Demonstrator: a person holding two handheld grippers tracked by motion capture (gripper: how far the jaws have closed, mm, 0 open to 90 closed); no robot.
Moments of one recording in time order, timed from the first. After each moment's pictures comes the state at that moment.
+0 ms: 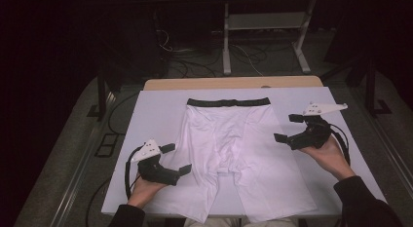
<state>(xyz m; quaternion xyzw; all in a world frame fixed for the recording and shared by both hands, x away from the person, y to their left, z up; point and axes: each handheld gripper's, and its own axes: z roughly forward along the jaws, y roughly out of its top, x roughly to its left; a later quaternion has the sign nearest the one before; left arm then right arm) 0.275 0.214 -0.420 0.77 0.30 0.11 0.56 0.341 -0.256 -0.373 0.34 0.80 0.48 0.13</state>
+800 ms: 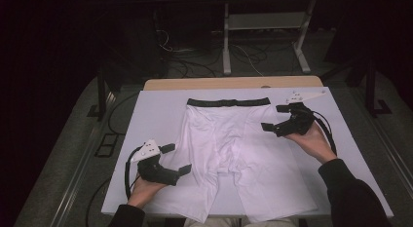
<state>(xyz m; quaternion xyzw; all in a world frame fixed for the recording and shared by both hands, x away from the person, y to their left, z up) 0.274 0.214 -0.420 0.76 0.30 0.11 0.56 0.384 -0.228 -0.372 0.33 0.81 0.47 0.12</state>
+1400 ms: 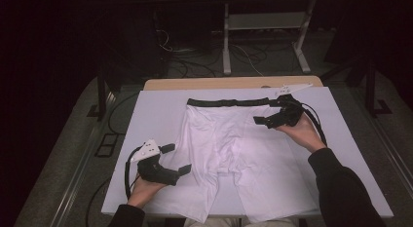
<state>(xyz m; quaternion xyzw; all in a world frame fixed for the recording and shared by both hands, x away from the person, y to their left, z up) 0.275 0.215 -0.420 0.76 0.31 0.11 0.56 0.416 -0.209 -0.374 0.34 0.82 0.46 0.11</state>
